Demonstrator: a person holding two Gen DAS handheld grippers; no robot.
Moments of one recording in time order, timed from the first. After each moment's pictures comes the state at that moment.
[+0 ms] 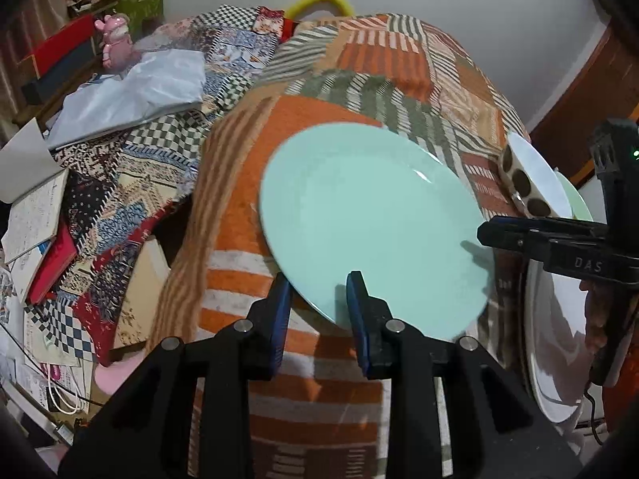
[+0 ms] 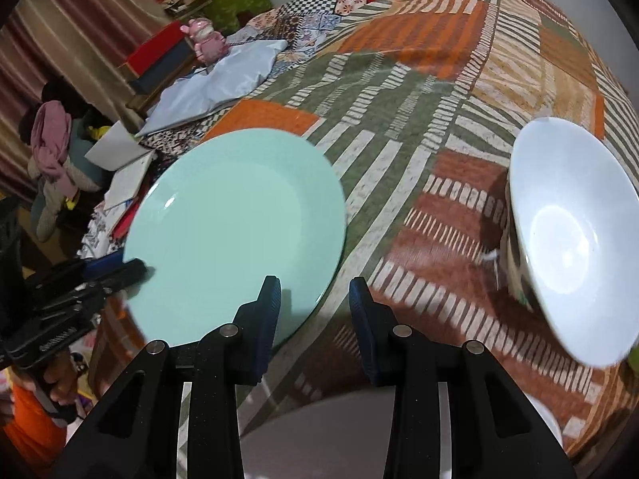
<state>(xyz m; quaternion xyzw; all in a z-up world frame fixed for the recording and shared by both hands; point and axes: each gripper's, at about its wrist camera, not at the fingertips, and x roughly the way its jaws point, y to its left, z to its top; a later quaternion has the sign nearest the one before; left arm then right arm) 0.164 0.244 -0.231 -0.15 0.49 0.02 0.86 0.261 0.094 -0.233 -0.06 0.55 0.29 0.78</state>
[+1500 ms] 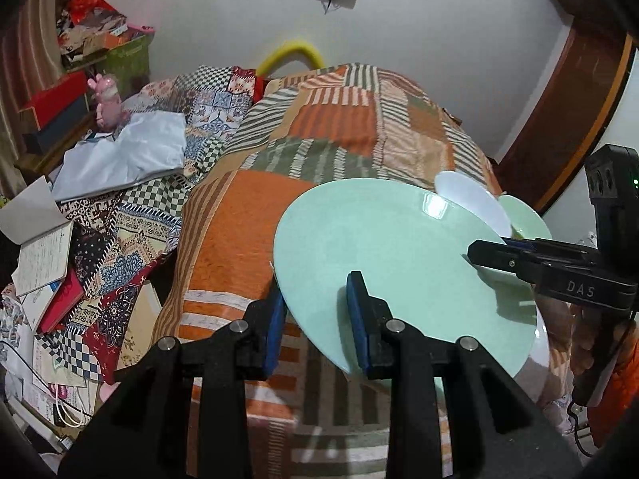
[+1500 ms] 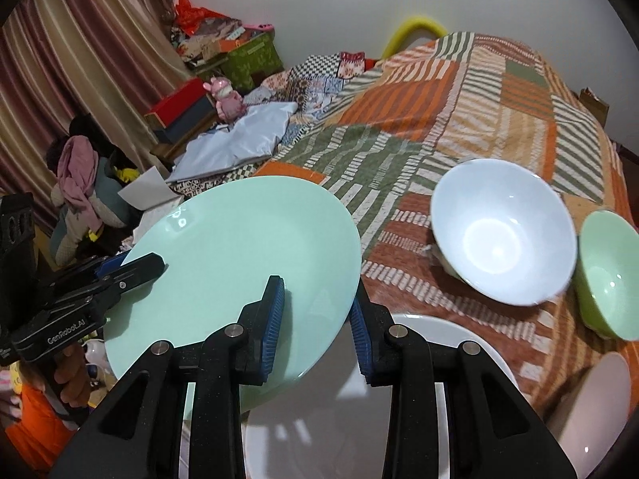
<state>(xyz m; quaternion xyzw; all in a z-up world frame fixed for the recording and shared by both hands) 0.134 0.194 -0.153 -0.12 0.41 0.00 0.91 0.207 0.038 -0.165 -0.02 0.46 0.31 0.83</state>
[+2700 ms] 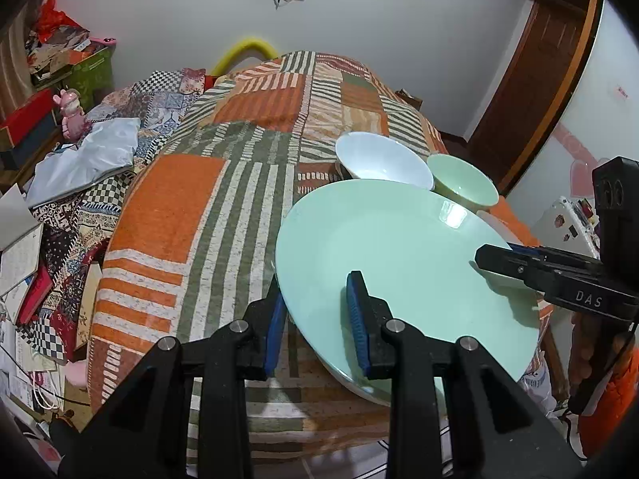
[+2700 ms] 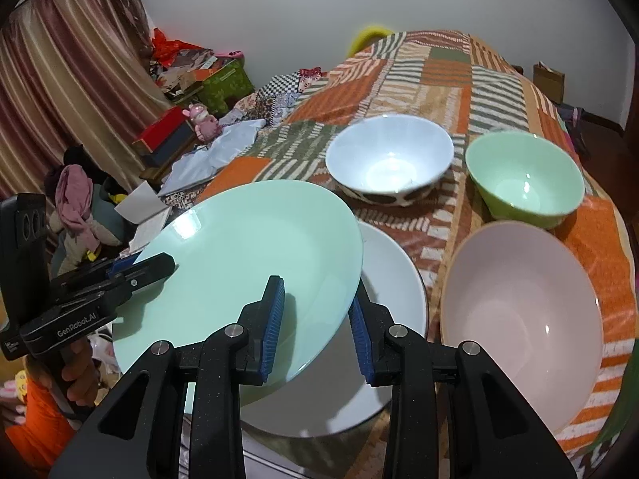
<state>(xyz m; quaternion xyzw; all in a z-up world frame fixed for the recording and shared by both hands) 0.102 0.085 -0.153 -0.10 0.41 -0.05 0.90 0.147 -0.067 -0.171 0.04 0.45 0.27 0.85</state>
